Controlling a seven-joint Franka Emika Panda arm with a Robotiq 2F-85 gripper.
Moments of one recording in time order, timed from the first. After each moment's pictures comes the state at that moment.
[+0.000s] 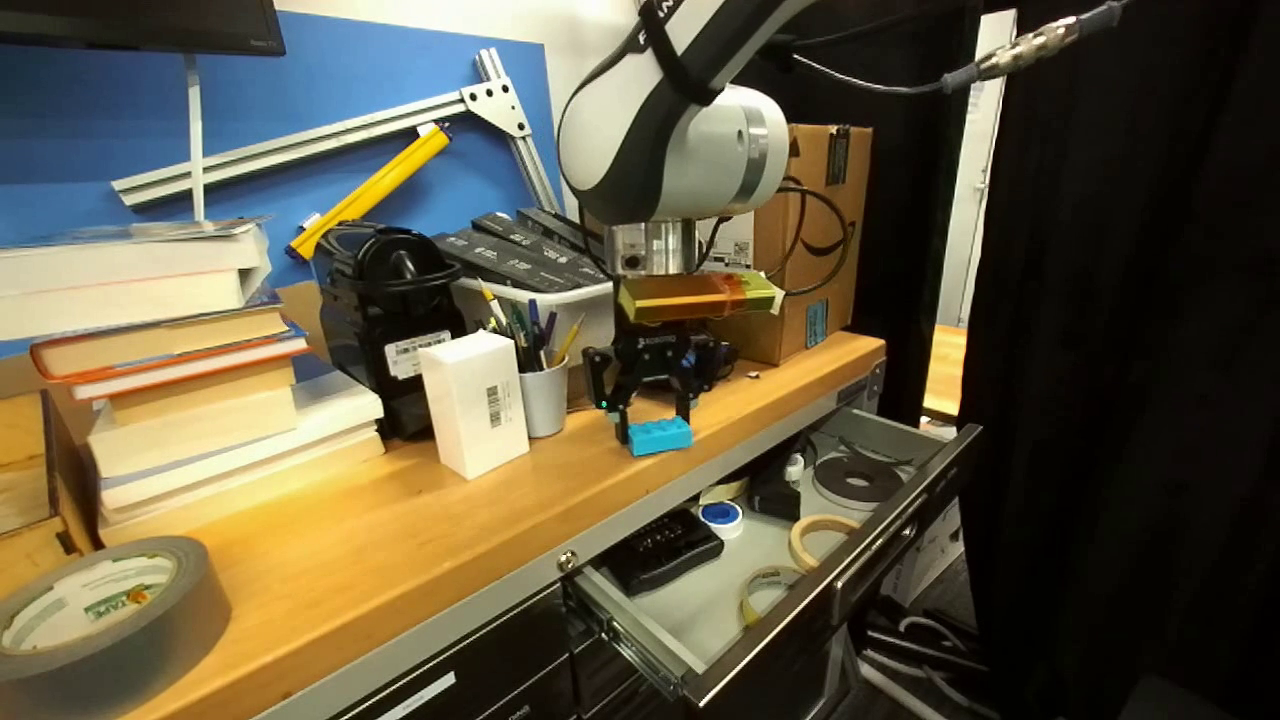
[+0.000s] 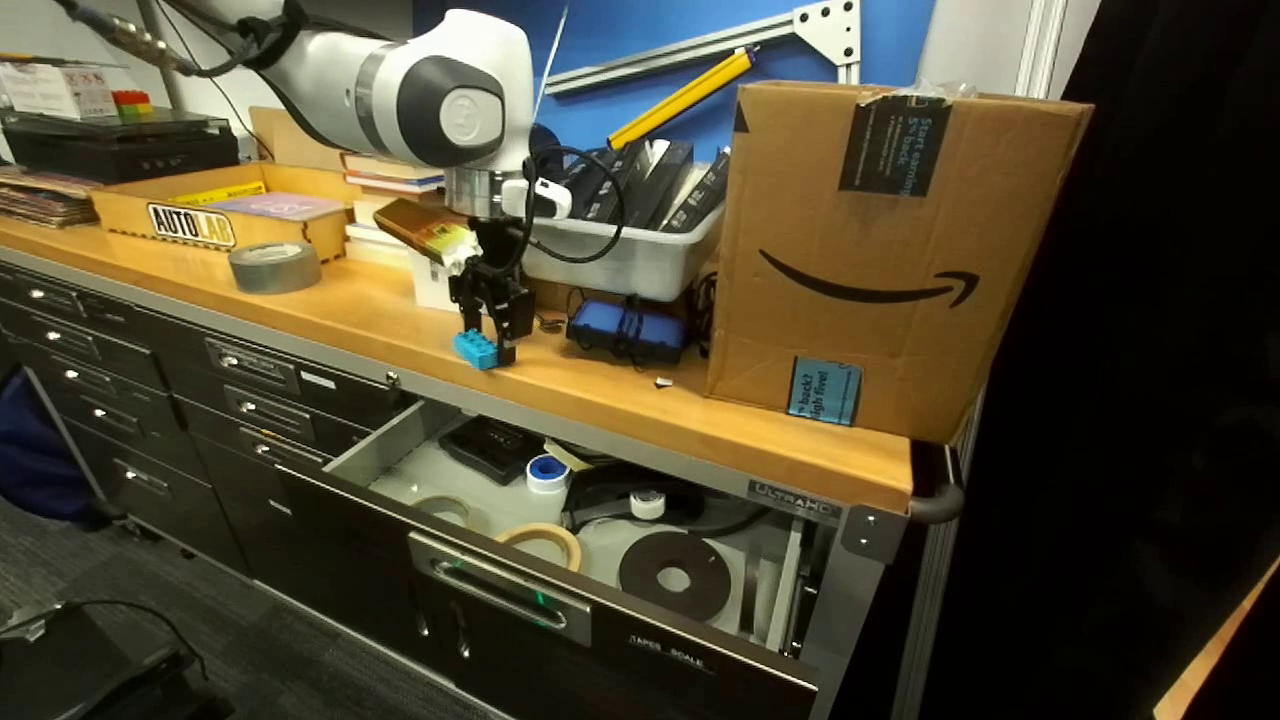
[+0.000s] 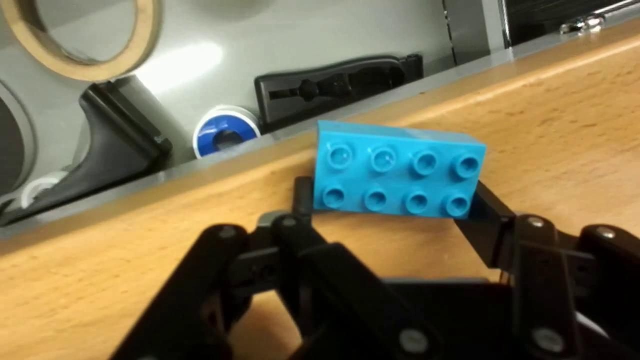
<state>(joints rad) 0.07 0.21 0.03 -2.00 0.04 2.18 0.25</state>
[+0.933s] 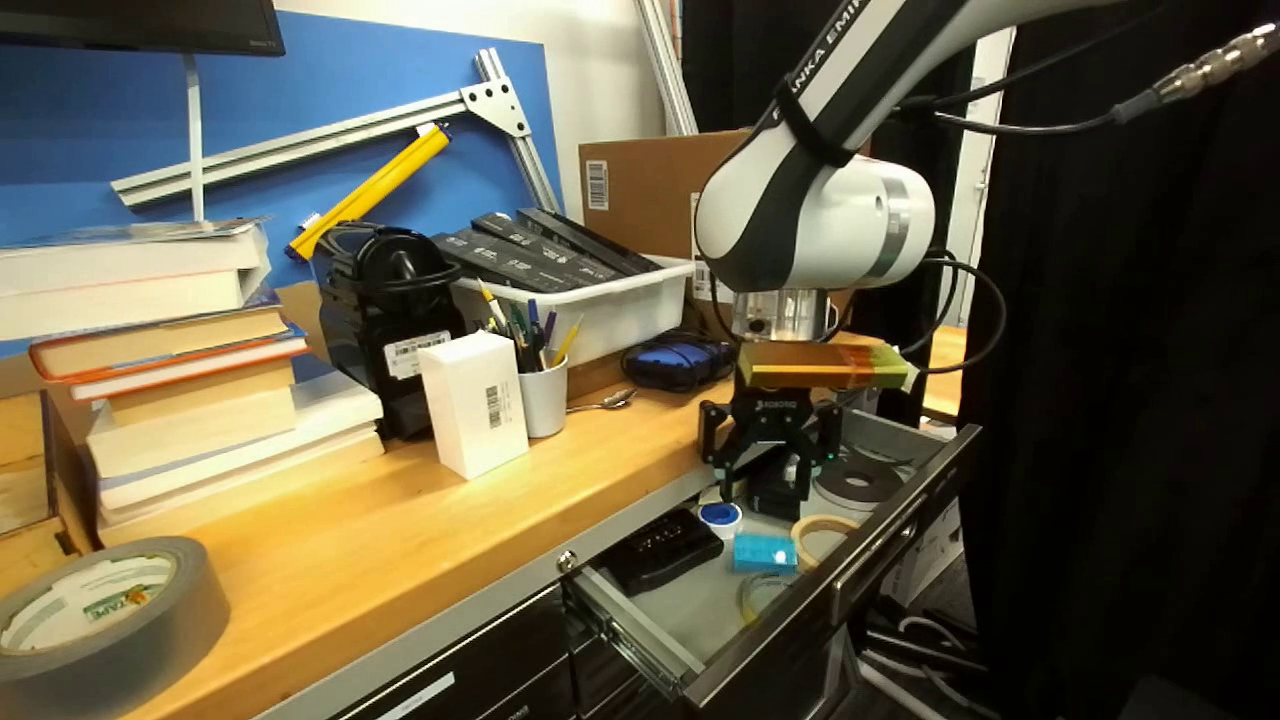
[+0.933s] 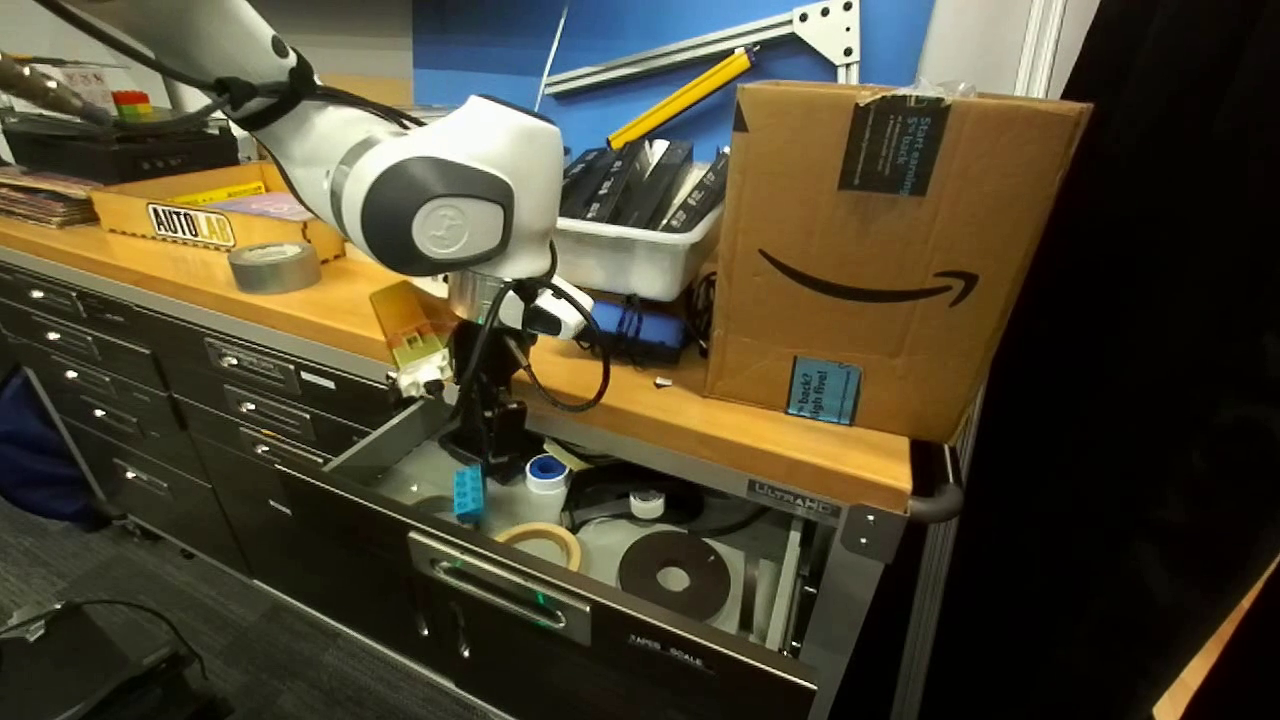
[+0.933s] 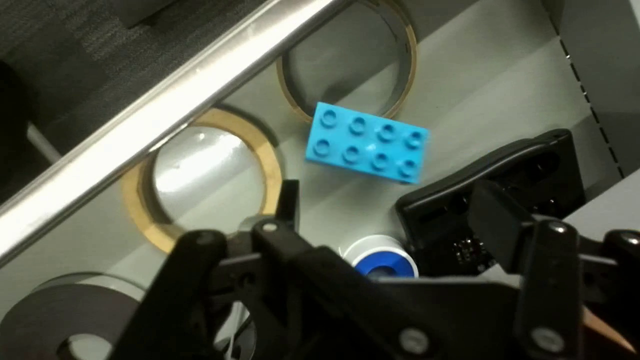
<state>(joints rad) -0.02 0.10 -0.04 -2.33 0.17 2.32 0.26</state>
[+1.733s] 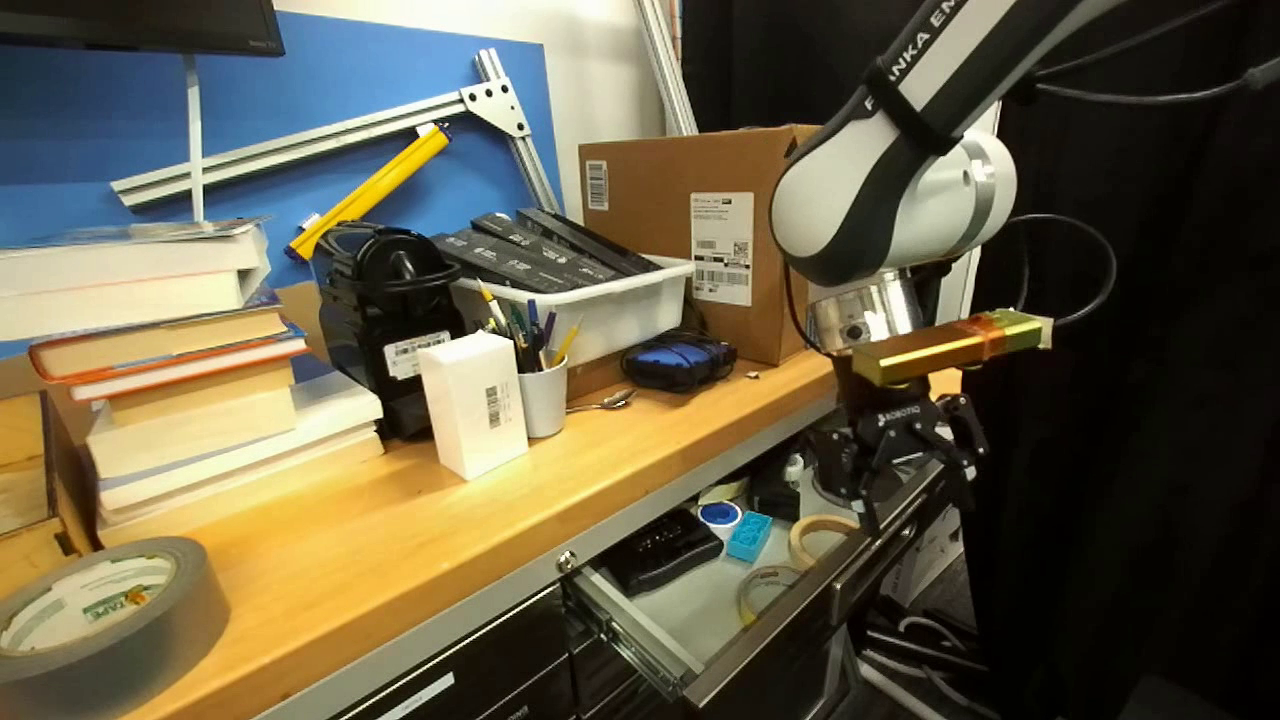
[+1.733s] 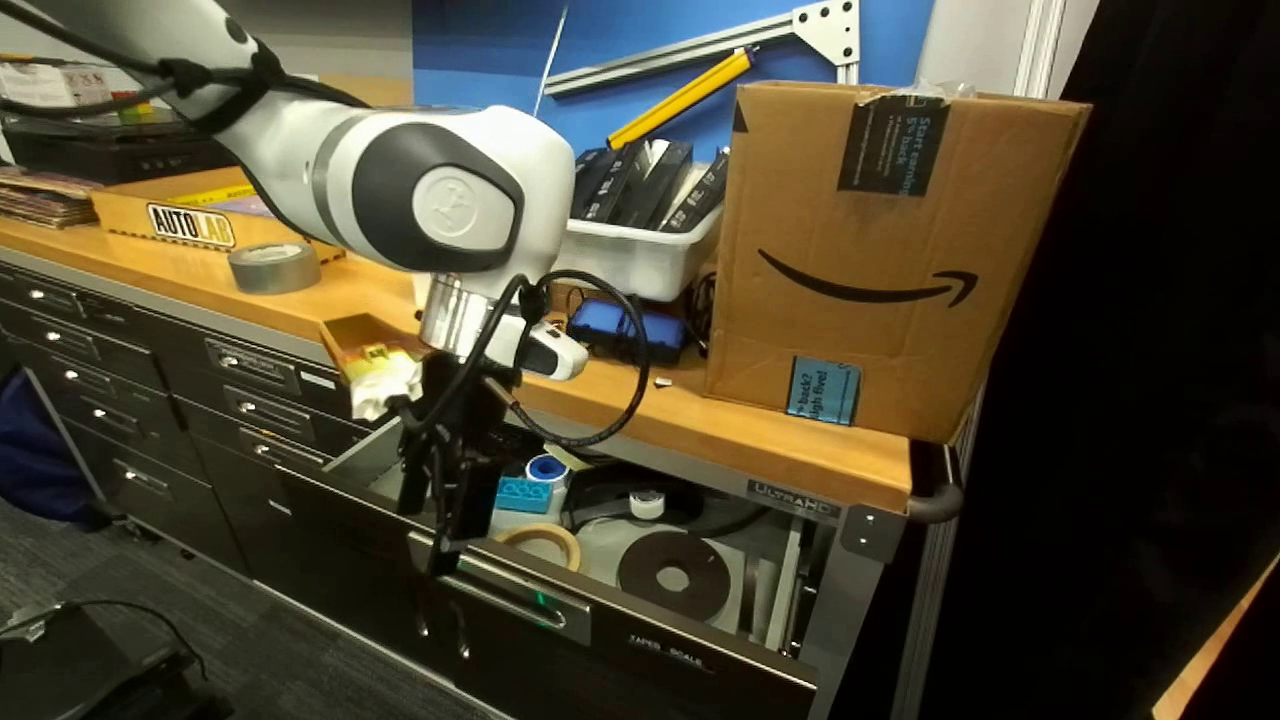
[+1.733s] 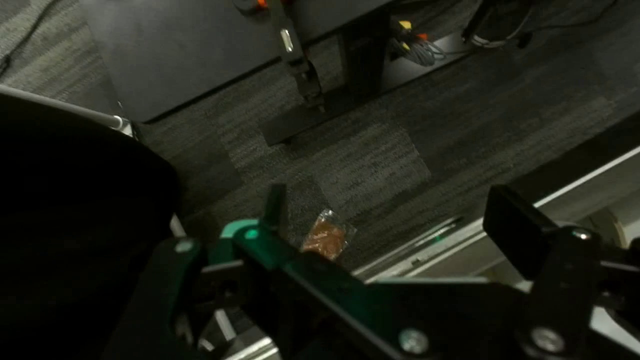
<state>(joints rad) -0.08 -0.01 -0.09 -2.41 -0.07 1.97 0.27</state>
